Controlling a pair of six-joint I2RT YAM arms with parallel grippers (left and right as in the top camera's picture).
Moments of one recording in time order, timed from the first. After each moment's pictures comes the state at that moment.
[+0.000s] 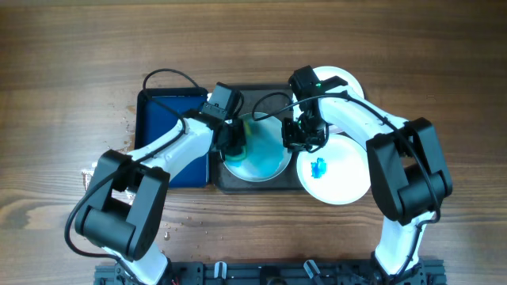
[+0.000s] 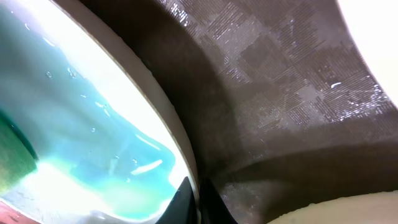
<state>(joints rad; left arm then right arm) -0.43 1.83 1.02 -0.43 0.06 -0.52 0.41 2.03 1.33 -0.91 -0.32 0.40</state>
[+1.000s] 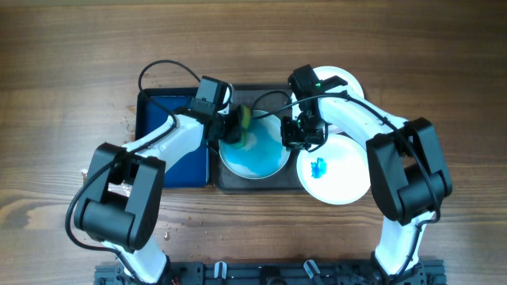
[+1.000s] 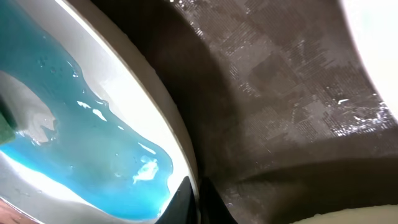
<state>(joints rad) -0.35 1.86 1.01 -0.30 0.17 -0.38 0.41 2.03 1.34 -0.90 -0.32 0.39</state>
